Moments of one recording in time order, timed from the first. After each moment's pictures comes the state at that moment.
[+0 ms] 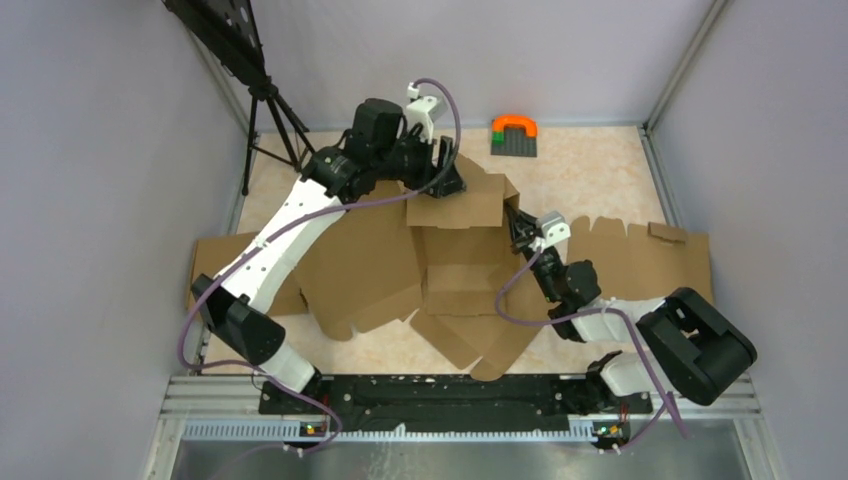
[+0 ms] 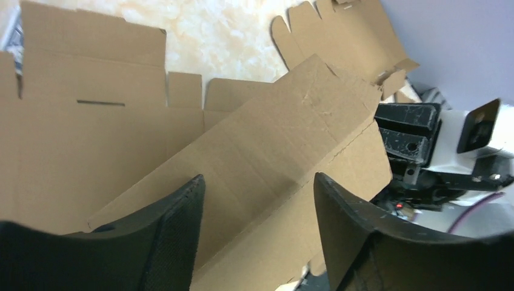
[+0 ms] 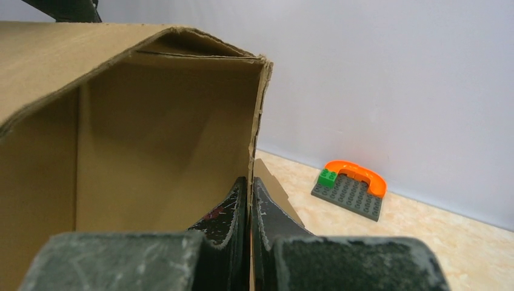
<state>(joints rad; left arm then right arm) -0.57 1.60 1.77 -0.70 0.43 -0.29 0.63 1.33 0.26 1.47 0.14 -0.19</state>
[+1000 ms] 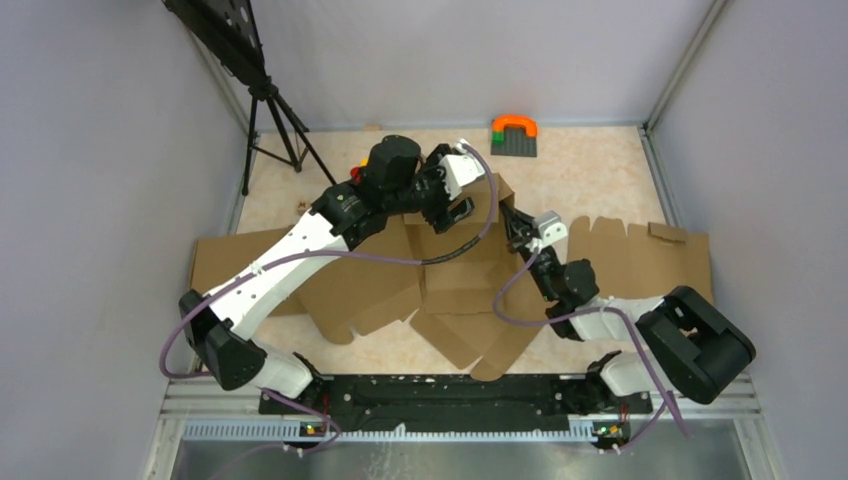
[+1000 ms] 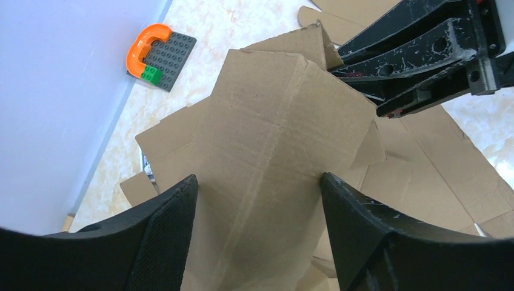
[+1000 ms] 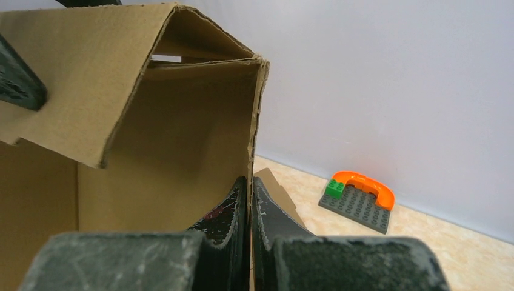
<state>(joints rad) -0.76 1.44 1.51 -0.48 0.27 0.42 0.65 1.34 0.28 1.47 0.13 -0.20</state>
